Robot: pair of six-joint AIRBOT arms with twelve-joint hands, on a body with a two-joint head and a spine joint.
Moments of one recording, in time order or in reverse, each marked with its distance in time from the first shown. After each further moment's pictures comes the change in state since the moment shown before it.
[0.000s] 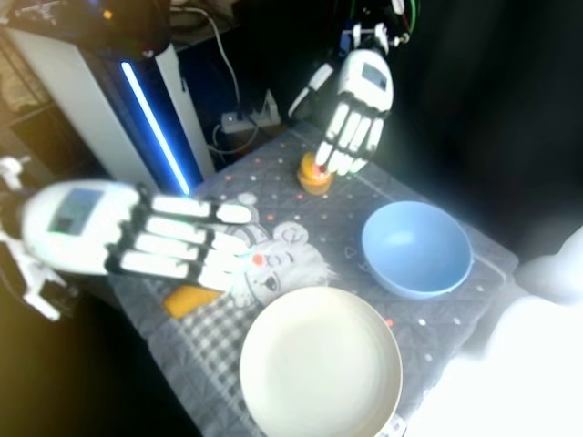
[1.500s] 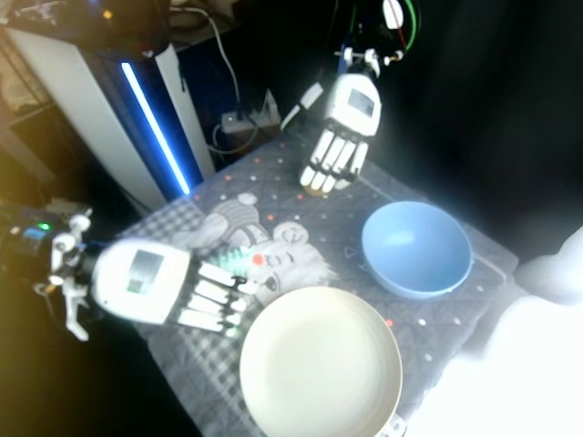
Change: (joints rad) left arm -0.045 -0.079 0.052 0.156 0.101 -0.124; right arm -0.010 -0.165 0.158 -0.057 -0.244 0.112
